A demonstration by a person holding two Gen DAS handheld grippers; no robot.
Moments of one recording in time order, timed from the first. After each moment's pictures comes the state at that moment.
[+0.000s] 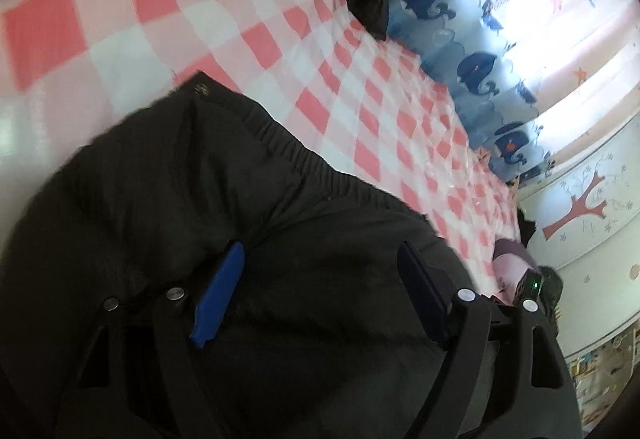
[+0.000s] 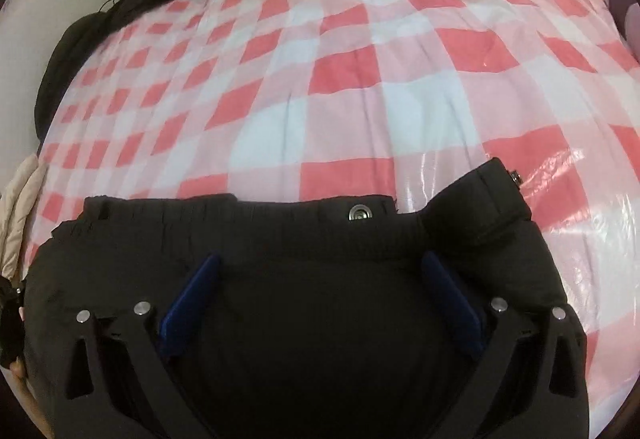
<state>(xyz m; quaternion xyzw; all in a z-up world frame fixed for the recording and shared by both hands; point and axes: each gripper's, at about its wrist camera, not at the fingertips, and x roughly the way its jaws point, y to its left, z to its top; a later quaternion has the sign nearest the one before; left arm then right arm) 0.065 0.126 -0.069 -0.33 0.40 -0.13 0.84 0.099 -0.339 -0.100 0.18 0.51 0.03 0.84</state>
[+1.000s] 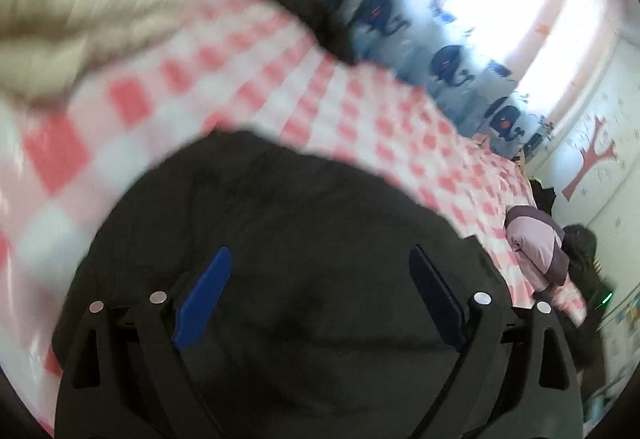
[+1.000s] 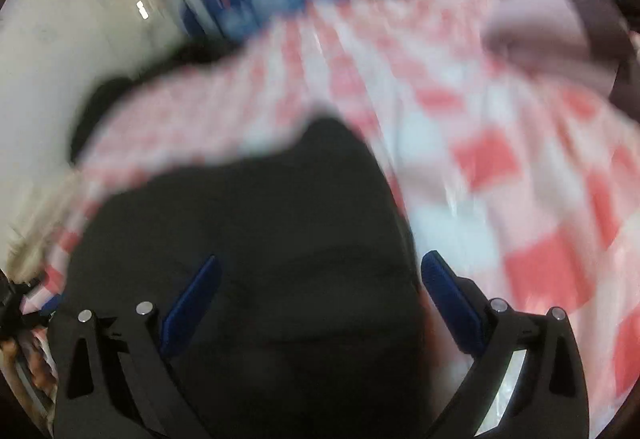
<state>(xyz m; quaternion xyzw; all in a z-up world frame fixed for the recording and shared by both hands) -0.070 0.098 0.004 -0.20 0.33 -0.10 0.92 -0.106 -0.367 -0.010 0.16 0.33 -0.02 0.93</state>
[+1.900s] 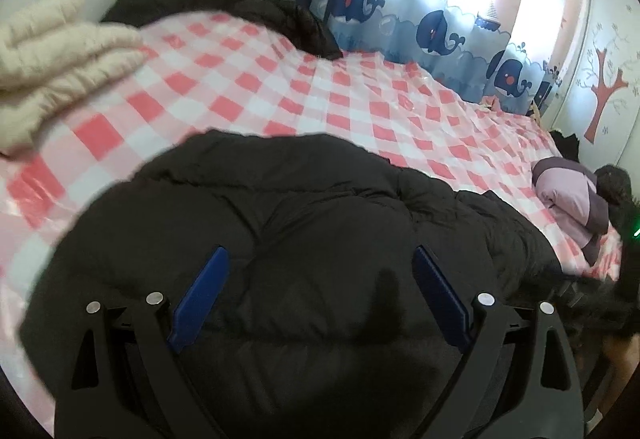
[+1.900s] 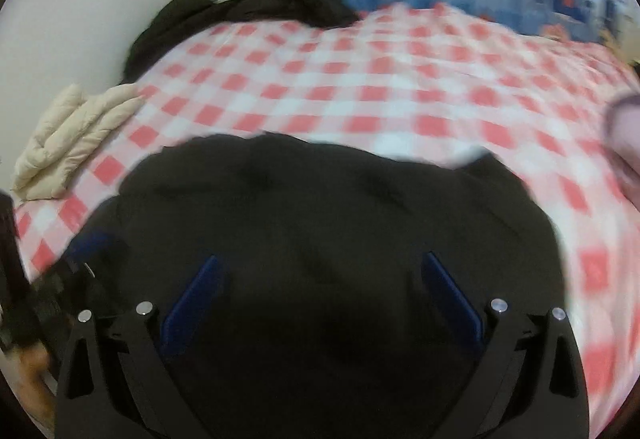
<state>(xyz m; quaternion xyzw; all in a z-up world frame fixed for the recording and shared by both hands) -0.079 0.034 -0.008 -0.08 0.32 -0.08 0.94 -0.077 -0.257 -0.023 0.06 0.43 0.05 0.90</state>
